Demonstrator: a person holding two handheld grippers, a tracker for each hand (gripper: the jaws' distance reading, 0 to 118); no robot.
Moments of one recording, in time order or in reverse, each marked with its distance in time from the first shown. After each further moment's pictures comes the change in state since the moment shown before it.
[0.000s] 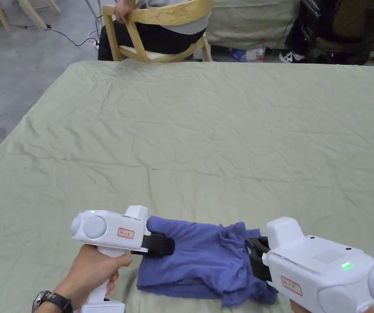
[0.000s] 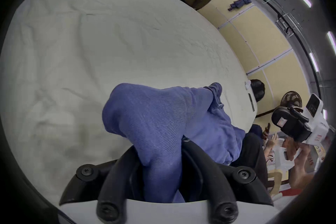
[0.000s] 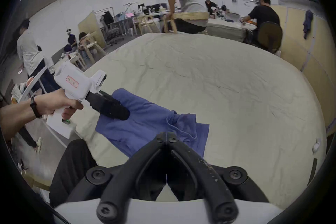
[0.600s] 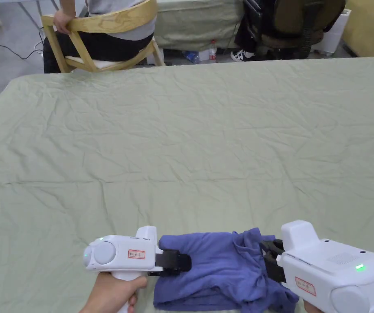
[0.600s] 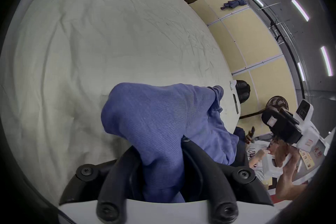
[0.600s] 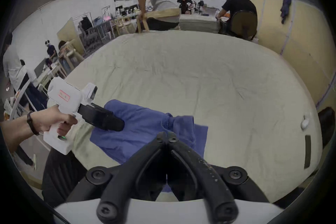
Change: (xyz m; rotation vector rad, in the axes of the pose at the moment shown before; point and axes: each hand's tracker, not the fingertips) left arm 0.088 -0.005 -0.105 -0.045 -0.202 0.059; right arm 0.089 -0.056 0.056 -0.006 -0.171 -0.164
